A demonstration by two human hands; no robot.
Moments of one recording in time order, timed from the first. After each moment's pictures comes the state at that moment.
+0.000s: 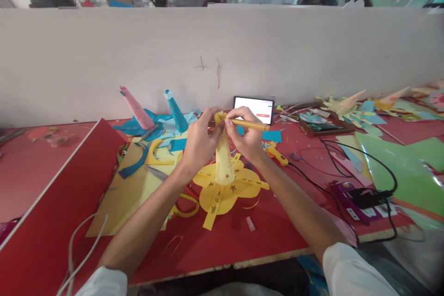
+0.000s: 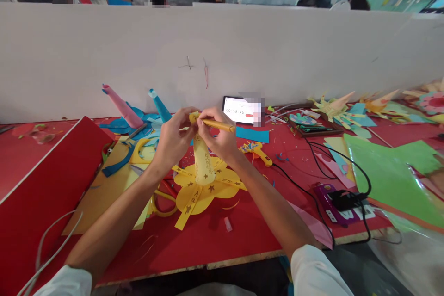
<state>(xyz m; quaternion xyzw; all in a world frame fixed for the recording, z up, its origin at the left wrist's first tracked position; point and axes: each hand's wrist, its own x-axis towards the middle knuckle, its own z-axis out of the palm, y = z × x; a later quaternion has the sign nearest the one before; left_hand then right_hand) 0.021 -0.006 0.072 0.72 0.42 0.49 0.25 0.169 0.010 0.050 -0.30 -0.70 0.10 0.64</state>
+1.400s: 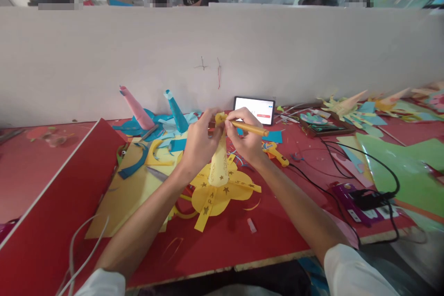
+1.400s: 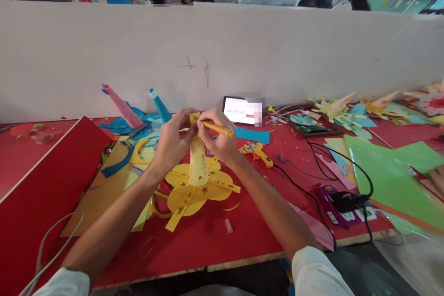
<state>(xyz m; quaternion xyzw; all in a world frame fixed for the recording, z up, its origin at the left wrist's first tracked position) 0.017 -0.003 0.069 0.72 0.42 0.49 0.24 0.166 0.009 0.052 -0.28 -0.71 0.06 0.64</state>
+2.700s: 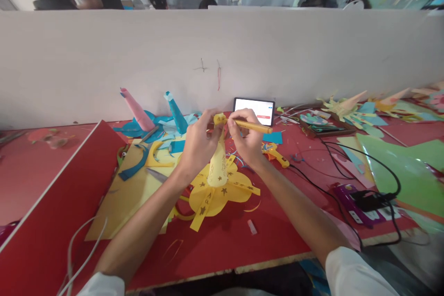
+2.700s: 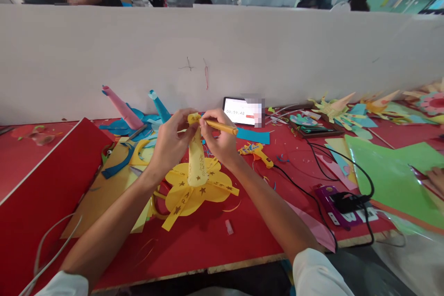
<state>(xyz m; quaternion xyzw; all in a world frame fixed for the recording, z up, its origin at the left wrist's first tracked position) 0.016 -0.009 0.075 0.71 0.42 0.49 0.27 0.163 0.009 0.044 -0.29 -0.66 0.15 0.68</state>
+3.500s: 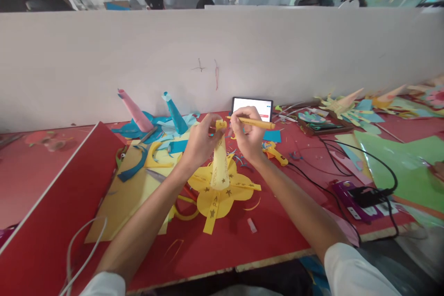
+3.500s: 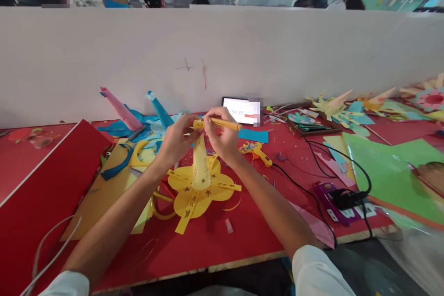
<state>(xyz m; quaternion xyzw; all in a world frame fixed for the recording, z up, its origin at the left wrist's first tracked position) 0.013 0.019 0.048 0.73 0.44 0.44 0.28 0.169 0.019 0.036 -0.29 -0.64 0.17 0.69</state>
